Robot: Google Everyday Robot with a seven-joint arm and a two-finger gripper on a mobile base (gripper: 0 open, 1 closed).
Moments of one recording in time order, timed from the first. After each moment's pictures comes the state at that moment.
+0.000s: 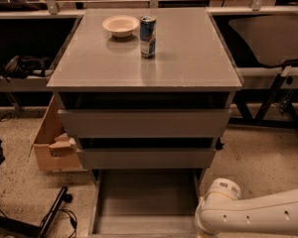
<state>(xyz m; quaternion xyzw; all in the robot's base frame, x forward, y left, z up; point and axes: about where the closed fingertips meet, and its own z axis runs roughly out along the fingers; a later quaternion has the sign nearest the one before) 0.376 -0.187 0.419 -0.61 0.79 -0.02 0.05</state>
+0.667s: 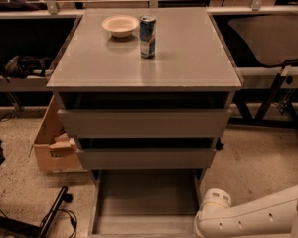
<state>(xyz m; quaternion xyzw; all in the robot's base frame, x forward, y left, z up) 0.370 -0.198 0.338 -0.62 0.79 -0.02 0.02</state>
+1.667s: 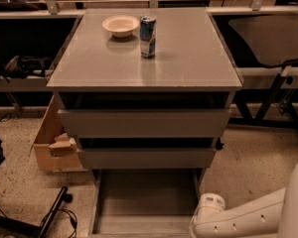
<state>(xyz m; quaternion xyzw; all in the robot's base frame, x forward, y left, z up) 0.366 -0.185 0.311 -0.62 0.79 0.00 0.02</state>
